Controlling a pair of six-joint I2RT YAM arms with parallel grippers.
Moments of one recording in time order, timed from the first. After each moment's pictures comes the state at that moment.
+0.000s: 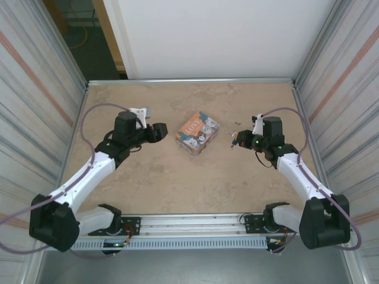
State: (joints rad) left arm -0.38 1.13 0.82 -0.20 0.24 -0.47; right arm 0.16 1.13 0.70 -0.27 -0.40 0.48
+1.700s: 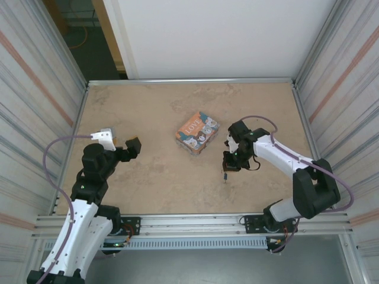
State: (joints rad) left arm -0.17 0.55 0.51 -0.27 0.07 -0.31; right arm 0.48 1.45 0.94 -0.92 -0.34 0.41
